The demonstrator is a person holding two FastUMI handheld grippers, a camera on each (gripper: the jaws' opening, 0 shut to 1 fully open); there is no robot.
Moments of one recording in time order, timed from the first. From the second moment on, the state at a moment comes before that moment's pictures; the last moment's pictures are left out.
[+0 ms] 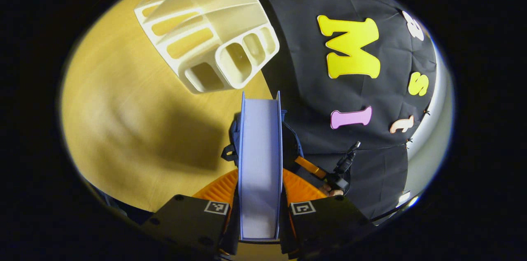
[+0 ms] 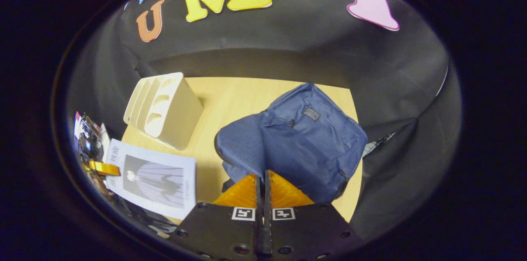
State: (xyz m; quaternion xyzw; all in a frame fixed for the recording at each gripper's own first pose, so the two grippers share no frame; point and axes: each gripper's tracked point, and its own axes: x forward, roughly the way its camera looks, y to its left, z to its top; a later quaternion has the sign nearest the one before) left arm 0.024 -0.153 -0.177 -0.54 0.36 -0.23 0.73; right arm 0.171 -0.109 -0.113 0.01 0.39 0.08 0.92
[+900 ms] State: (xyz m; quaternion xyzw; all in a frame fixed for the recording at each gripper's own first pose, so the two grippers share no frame) left arm 0.151 -0.324 -0.259 -0.68 0.26 -0.24 0.64; right arm 0.173 -0.085 -0.118 -0.05 0.40 0.18 0.90
